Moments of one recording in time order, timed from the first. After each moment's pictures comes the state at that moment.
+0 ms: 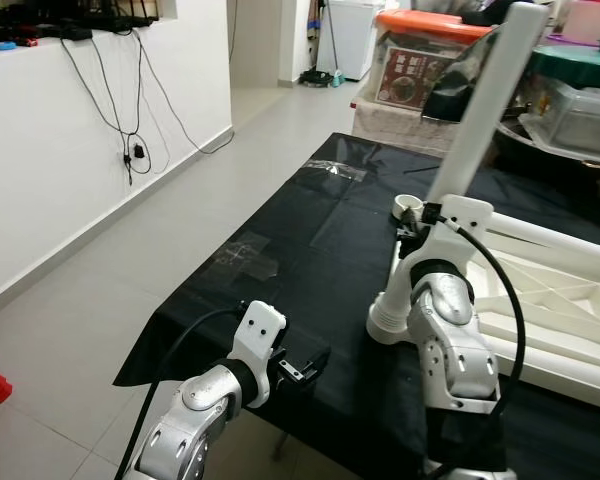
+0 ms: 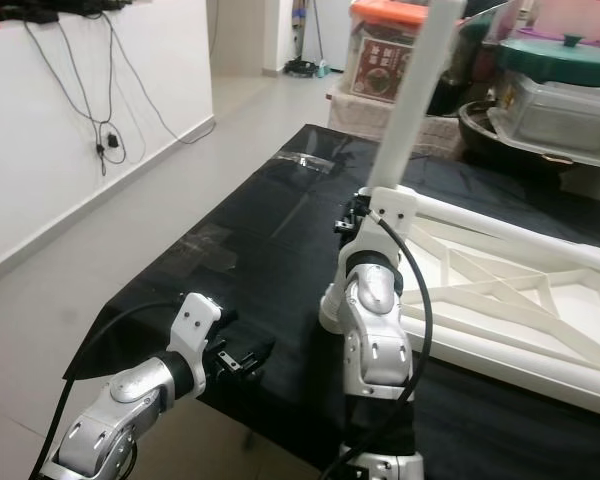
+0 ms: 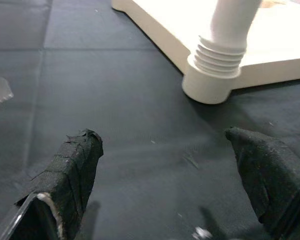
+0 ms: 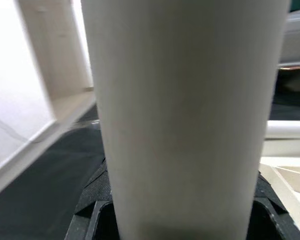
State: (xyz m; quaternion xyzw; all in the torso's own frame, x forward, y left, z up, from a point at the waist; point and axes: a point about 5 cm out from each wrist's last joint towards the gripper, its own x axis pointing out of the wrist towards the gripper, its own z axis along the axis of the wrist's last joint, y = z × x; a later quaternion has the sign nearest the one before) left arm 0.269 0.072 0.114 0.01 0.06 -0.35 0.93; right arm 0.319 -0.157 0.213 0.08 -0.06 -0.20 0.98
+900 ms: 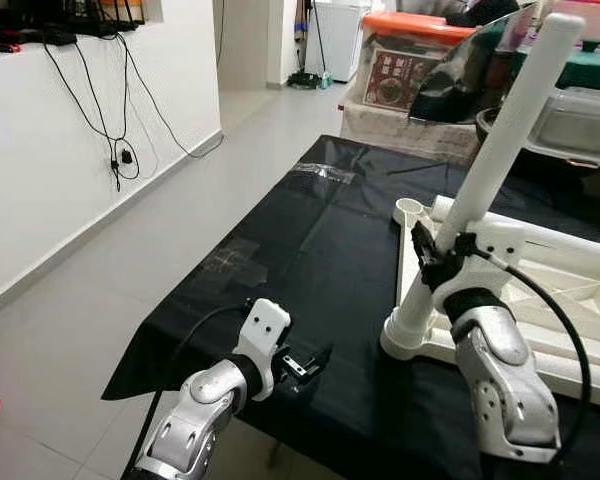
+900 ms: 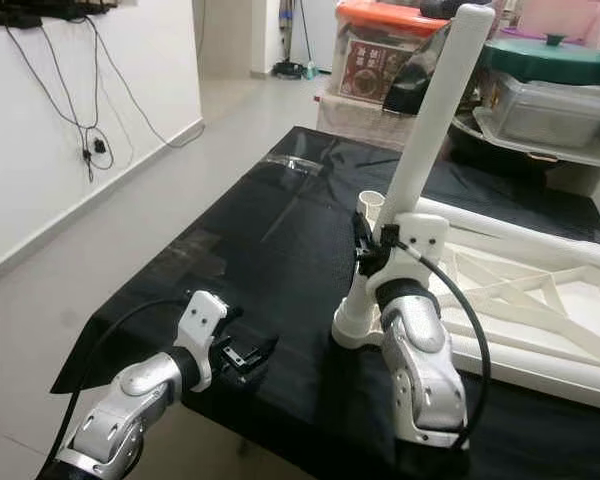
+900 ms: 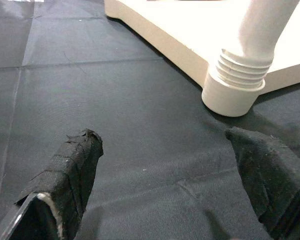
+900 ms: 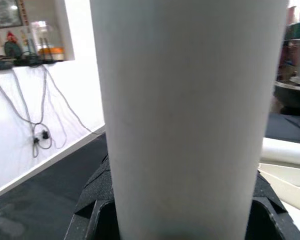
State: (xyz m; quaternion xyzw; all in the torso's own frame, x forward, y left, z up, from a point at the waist) left arm 0.278 0.068 0.103 0.01 0.06 -0.36 0.93; right arm 0.290 -0.183 0.194 0.05 -0.08 0.02 1.00
